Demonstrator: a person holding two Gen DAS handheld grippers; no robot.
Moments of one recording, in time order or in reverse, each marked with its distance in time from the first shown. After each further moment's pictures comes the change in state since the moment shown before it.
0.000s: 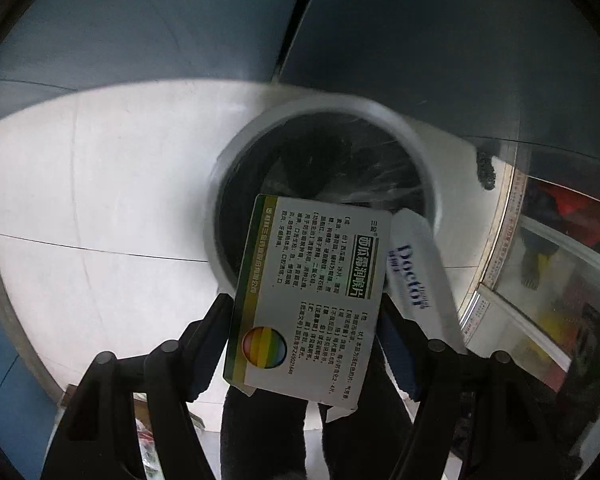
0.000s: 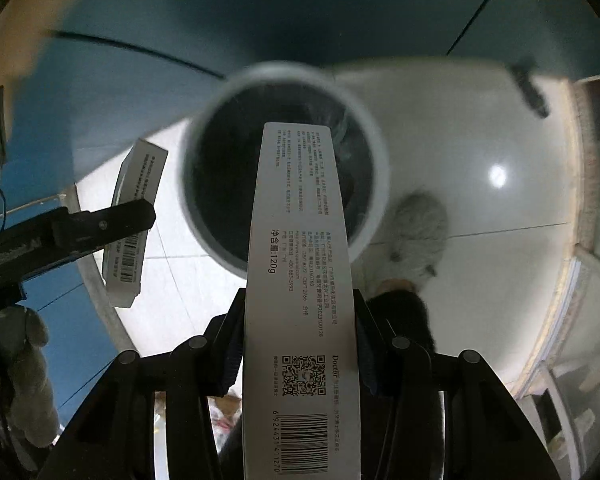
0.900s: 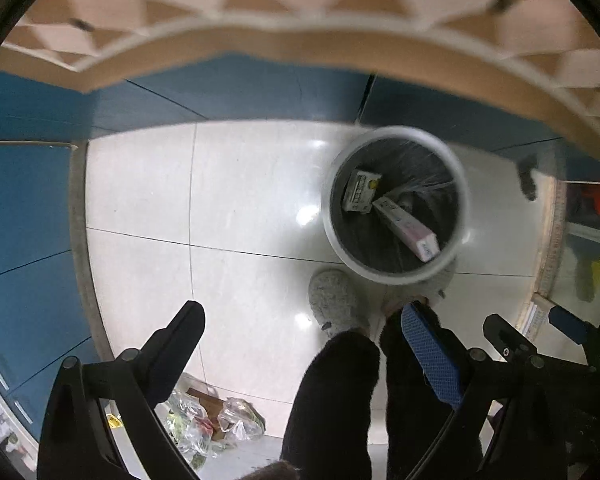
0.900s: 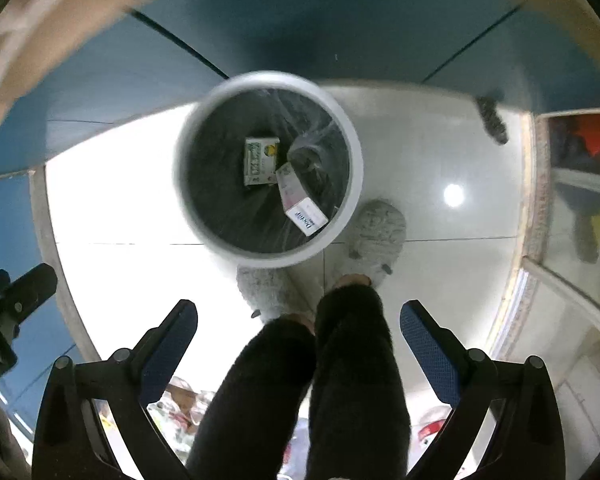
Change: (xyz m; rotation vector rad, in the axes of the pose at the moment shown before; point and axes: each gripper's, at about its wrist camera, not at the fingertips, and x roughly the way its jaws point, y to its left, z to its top) left arm -0.172 -0.008 -0.142 -0.019 -0.229 0.299; right arm -0.071 0.061 -0.041 -0.089 -0.049 -0.219
